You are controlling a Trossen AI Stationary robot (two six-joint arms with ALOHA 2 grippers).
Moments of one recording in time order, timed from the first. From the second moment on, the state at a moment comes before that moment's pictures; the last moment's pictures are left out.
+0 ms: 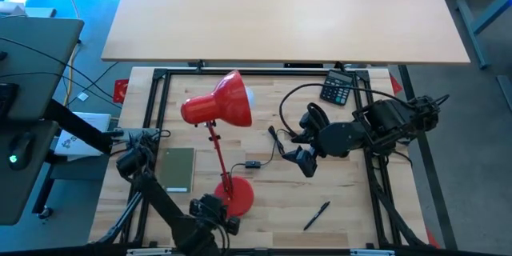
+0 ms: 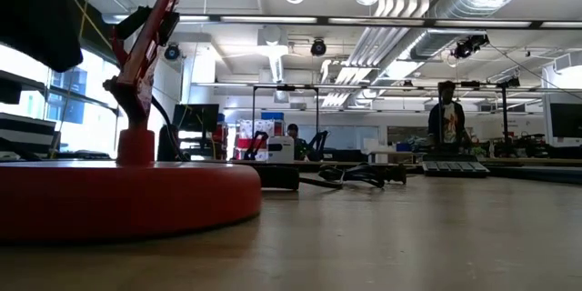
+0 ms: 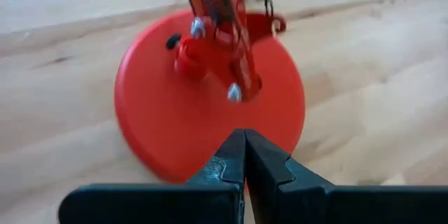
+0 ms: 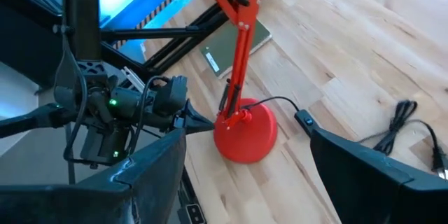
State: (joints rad) left arm -0.86 2.16 1.73 -1.24 -0.71 -2.16; right arm 0.42 1.62 2.08 -1.21 0.34 0.93
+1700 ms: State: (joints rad) left arm -0.74 1.57 1.73 -1.39 -1.40 -2.12; right arm -0.15 1.55 2.08 -0.67 0.01 -0.98
